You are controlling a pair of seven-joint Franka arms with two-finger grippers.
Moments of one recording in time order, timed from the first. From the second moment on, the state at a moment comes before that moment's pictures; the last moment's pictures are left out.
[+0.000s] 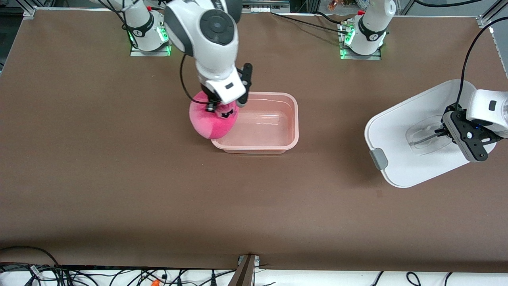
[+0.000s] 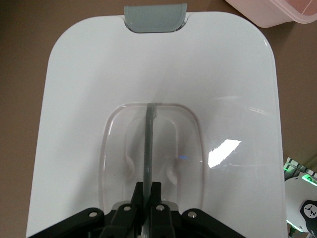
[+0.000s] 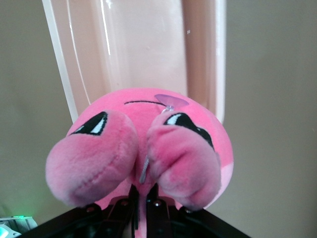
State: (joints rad) left arm 0.17 0.36 -0.17 -1.27 0.03 1.43 1.08; right arm 0.73 0.45 0.03 -1.33 -0.13 1.62 -0.70
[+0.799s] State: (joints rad) left arm 0.17 0.36 -0.17 -1.27 0.03 1.43 1.08; right arm 0.82 0.75 0.02 -1.18 -0.17 1.73 -0.60
